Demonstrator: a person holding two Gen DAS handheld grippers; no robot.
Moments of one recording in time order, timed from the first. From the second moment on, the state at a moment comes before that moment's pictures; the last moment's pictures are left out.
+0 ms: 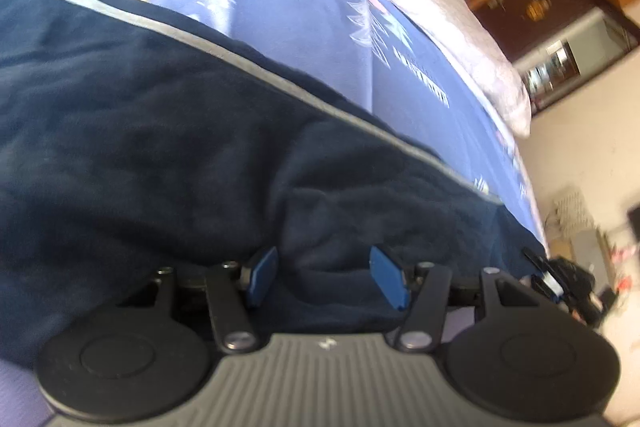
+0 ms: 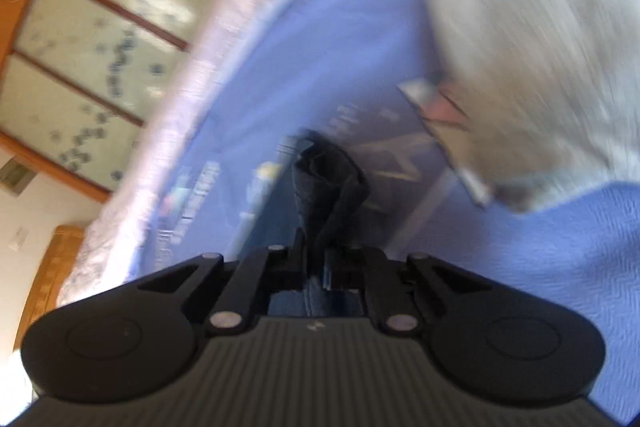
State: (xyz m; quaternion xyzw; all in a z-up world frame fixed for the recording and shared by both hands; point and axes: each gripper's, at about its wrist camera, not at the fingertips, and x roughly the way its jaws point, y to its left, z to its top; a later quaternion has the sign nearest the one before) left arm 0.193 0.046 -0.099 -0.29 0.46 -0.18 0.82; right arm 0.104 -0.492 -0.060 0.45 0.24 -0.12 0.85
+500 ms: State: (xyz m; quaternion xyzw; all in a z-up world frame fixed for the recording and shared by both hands) left arm 0.238 0.083 -0.094 -0.42 0.45 -0.21 0.76; right arm 0.142 -0.169 -0.017 0.17 0.35 0.21 0.90
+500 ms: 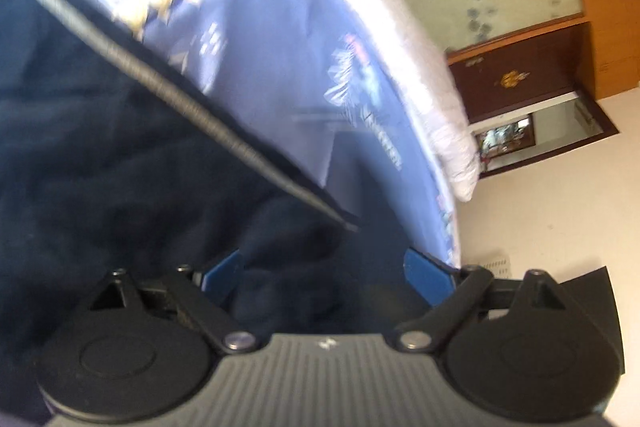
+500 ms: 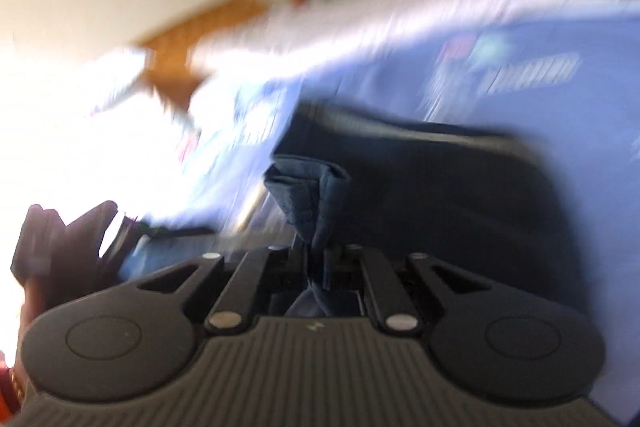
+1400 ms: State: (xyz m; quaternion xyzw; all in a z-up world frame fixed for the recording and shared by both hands) left arm 0.229 0.120 -0.104 -0.29 0.49 -0.09 0.82; right arm 0.076 -0.241 -0.026 0.30 0.34 0.11 0.89
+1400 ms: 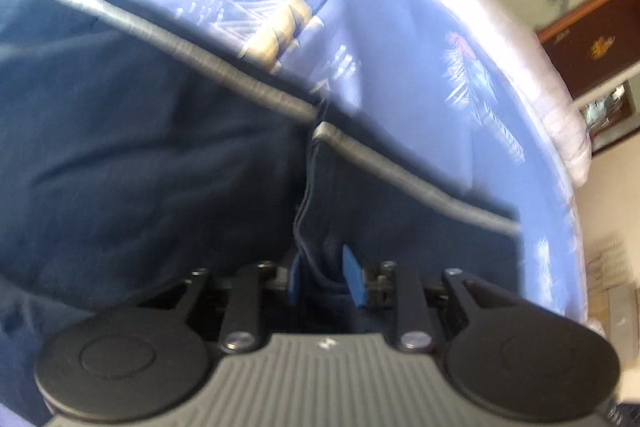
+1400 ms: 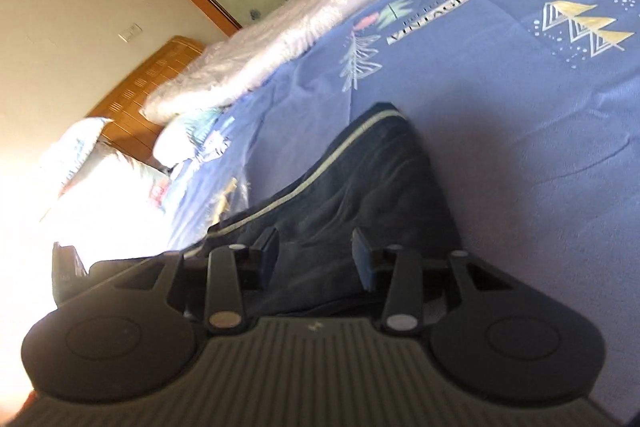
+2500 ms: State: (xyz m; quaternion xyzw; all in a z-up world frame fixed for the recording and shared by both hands) left arm 0.084 0.430 -0.130 -0.59 0.24 0.12 0.76; right arm 0.024 -0.091 -0.033 0.18 0.43 0.22 0.86
